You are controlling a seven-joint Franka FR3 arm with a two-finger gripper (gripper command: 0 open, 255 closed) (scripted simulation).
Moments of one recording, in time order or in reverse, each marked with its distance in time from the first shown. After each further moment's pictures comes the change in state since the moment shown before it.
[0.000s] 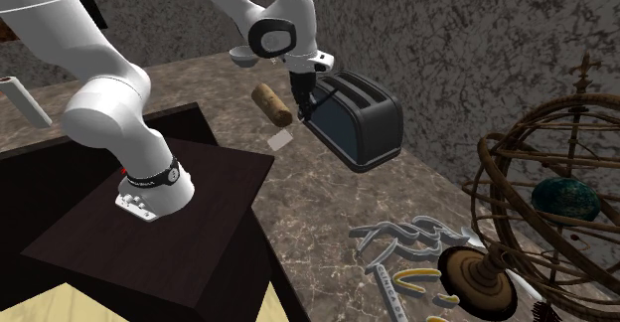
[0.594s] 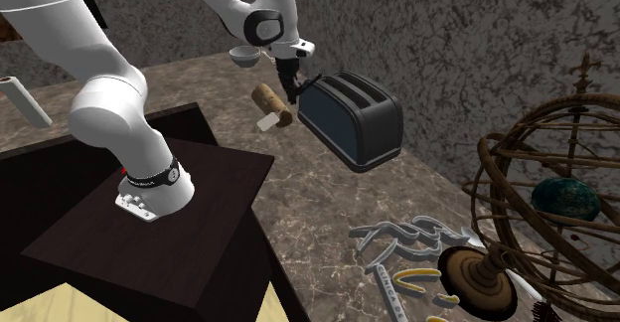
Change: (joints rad) arm 0.106 0.038 0.151 0.040 -0.018 0.001 0.271
